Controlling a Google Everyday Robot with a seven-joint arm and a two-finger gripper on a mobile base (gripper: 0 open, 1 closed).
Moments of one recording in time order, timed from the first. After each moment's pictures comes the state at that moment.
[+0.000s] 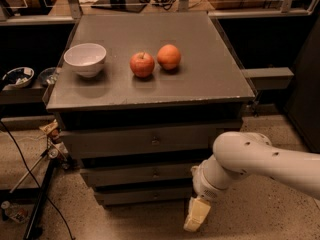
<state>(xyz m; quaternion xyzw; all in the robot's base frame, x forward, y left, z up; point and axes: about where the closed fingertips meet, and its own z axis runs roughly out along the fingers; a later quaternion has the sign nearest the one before) 0.408 -0.089 0.594 -0.61 0.77 0.14 0.11</state>
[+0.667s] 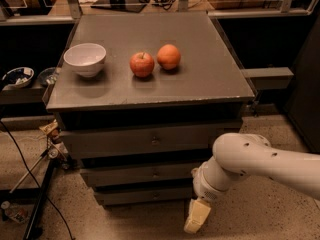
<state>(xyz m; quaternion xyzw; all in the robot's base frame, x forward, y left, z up) 0.404 -0.089 0.586 -0.60 0.78 0.15 0.10</state>
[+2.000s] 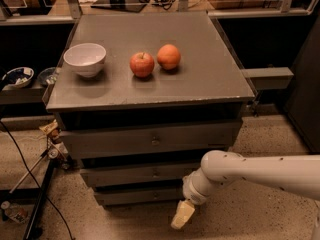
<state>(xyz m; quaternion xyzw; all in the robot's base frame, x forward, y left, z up) 0.447 -0.066 0.464 -0.56 0.79 0.19 0.12</state>
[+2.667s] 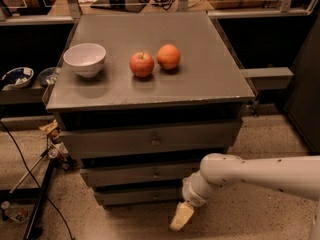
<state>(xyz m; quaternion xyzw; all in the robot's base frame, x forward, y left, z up) 0.444 -0.064 0.455 -0.56 0.80 0.19 0.12</state>
